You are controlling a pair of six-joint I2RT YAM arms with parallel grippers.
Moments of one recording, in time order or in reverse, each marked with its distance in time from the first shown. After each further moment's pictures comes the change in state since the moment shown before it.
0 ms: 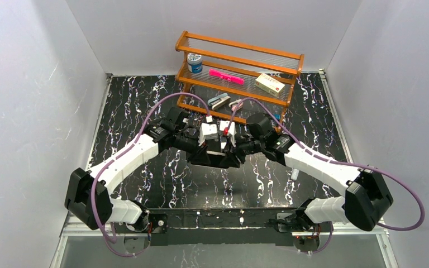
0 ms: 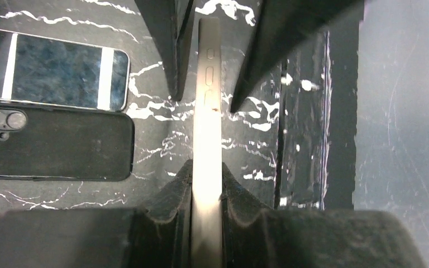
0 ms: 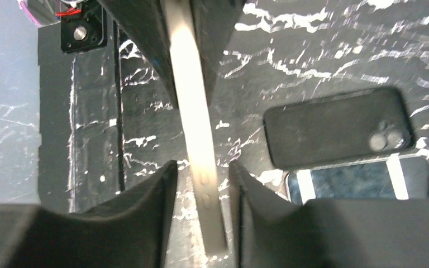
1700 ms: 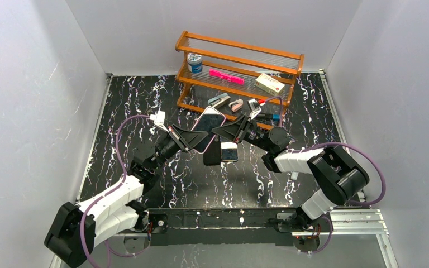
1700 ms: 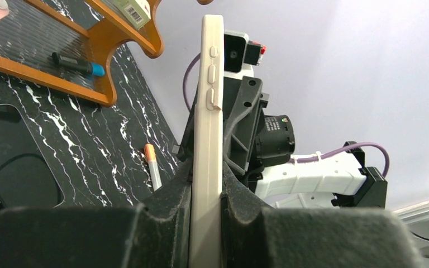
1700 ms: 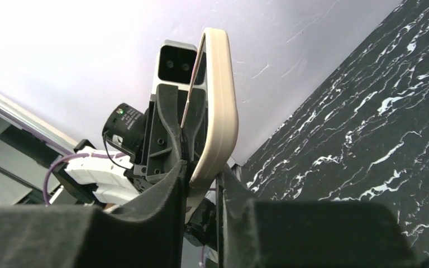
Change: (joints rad) left arm 0.030 -0.389 -0.676 1.466 -0.523 -1.690; right arm -0.111 0.237 -0.338 1.646 0.155 1.424
